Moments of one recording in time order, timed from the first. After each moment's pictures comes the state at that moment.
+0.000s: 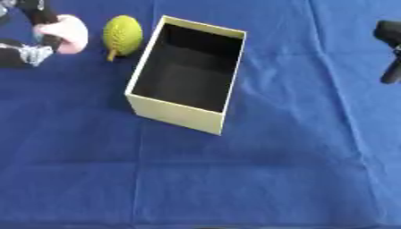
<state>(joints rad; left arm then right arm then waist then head) -0.90 0.65 -0.33 -1.63 -0.63 -0.28 -0.29 -0.06 -0.46 -0.28 -1.98 -0.46 -0.67 0.47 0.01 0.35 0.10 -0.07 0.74</state>
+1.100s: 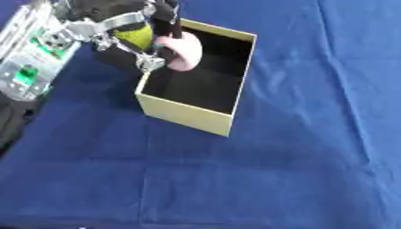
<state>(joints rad) -1.05 0.24 -0.43 -1.41 -0.73 -0.39 -0.46 -0.08 -0.47 -0.30 -1.98 -0.51 -0.65 0.44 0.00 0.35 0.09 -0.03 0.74</state>
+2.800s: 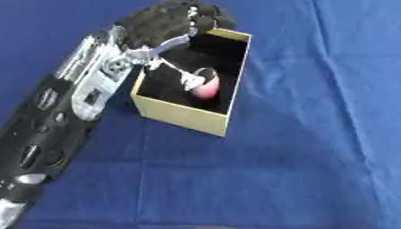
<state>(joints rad) -1.03 0.08 -0.37 -1.36 -0.98 -0.34 -0.33 -0.07 -0.44 -0.31 -1.98 -0.48 -0.62 0.42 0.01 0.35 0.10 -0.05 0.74</state>
